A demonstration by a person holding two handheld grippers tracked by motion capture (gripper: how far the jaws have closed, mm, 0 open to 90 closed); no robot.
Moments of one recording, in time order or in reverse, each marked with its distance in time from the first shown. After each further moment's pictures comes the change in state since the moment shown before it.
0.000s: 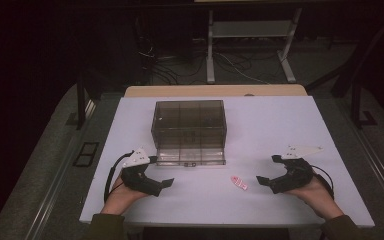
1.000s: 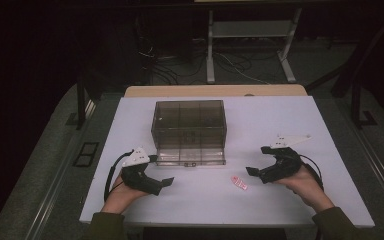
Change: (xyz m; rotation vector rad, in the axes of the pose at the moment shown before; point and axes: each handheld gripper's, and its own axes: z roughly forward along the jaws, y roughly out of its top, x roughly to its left) left arm 0.002 0.000 0.001 -0.014 0.000 0.008; right arm 0.002 0.032 0.018 -0.020 0.045 -0.008
